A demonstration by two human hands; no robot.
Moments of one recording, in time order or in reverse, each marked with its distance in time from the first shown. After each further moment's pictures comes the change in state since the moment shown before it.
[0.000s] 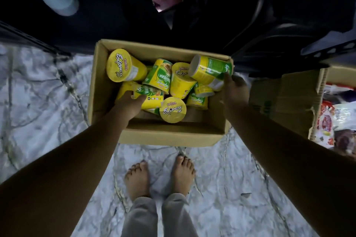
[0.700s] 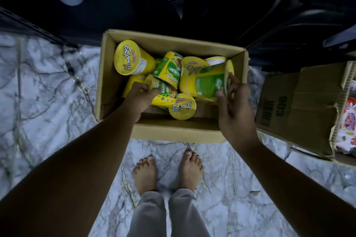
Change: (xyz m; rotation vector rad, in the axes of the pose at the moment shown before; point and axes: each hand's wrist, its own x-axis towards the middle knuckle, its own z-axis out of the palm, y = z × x) left_hand 0.012 -0.010 0.014 -0.240 -0.003 -0.047; right_hand -0.060 0.048 0.014 -0.125 -0.161 -0.618
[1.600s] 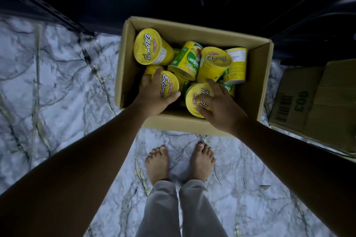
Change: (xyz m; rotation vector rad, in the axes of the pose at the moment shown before) left_hand -0.012 -0.029 -0.034 0.486 -0.097 0.412; right_hand 0.010 0.030 0.067 -0.591 -0.688 -0.247
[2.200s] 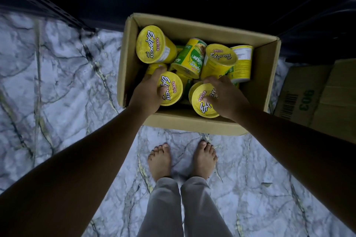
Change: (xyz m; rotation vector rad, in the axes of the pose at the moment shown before) left_hand -0.003 -0.005 -0.013 0.103 0.119 0.138; right_hand 0.029 0.000 -0.016 0.181 -0.015 0.197
